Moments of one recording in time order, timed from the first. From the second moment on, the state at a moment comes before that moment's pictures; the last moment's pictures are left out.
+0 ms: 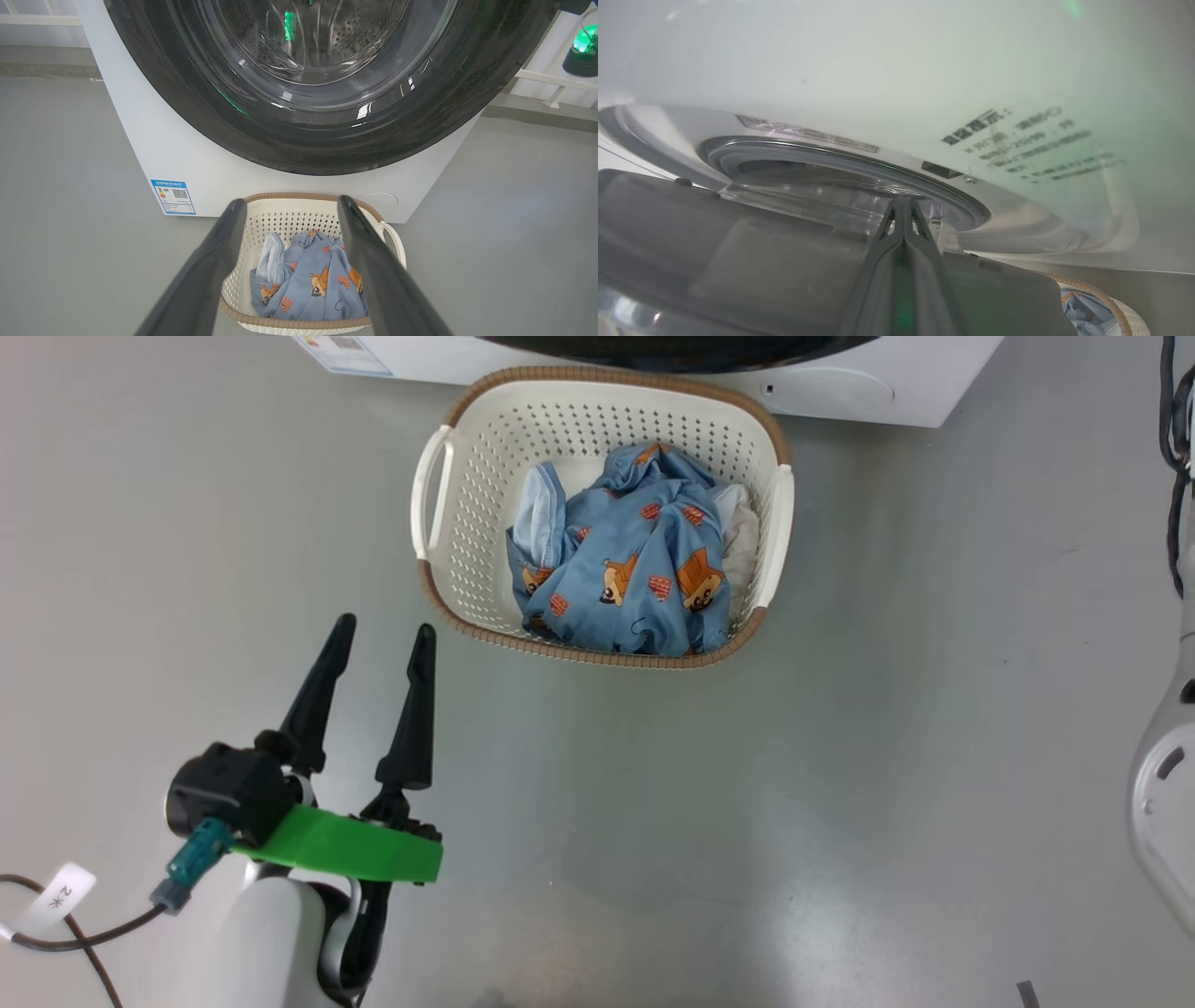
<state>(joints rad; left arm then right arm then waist) -0.36 0.03 -0.22 0.17 -0.31 -0.13 -0.25 -1.43 -0.12 -0.36 0.77 0.79 0.13 0.70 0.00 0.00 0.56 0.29</state>
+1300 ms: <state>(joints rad) -0.33 0.03 -0.18 0.16 -0.26 -0.13 -0.25 -1.03 -0.08 -0.06 0.55 1.27 0.13 1.16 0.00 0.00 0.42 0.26</state>
